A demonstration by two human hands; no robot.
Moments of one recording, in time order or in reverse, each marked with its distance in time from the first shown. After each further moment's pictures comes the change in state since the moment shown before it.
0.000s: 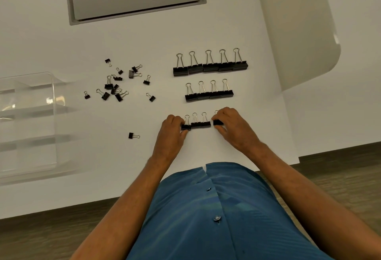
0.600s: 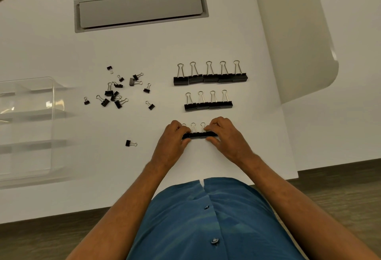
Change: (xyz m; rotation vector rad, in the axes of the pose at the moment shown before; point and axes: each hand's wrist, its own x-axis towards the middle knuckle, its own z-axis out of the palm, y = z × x) left_hand 0.010 0.000 0.006 0.042 -0.011 0.165; right_hand 0.008 -0.010 0.005 0.009 0.019 -0.022
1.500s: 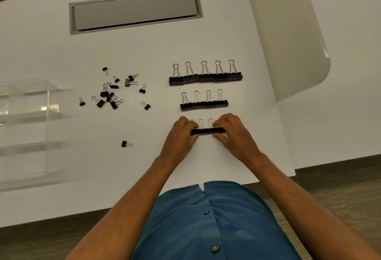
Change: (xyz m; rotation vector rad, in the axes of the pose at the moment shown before) left_hand 0.019 0.026 0.017 -0.050 -0.007 0.022; right_hand -0.012 0.018 -0.017 -0.028 0.059 0.090
